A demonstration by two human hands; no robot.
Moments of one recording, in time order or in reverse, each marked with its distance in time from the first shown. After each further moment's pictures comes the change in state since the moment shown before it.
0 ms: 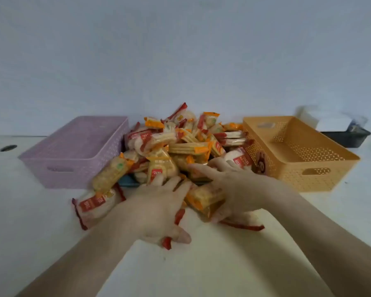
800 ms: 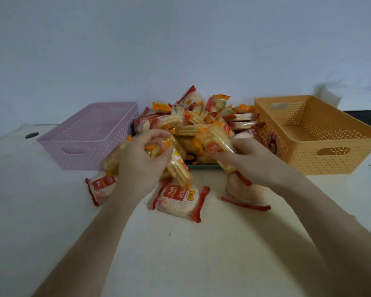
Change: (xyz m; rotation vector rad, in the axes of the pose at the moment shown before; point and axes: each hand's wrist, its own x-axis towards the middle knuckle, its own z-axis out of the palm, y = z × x) left_hand -0.005 -0.005 0.005 -0.909 0.989 -0.254; right_hand -0.023 -0.010 0.000 0.949 0.398 0.097
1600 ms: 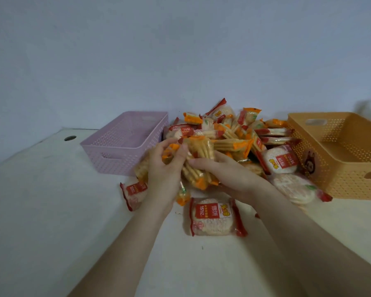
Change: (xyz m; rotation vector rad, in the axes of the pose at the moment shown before) left_hand 0.007 -0.028 -0.002 -0.500 0.112 -0.336; right_hand 0.059 -0.020 0.081 0.513 -0.316 0.135
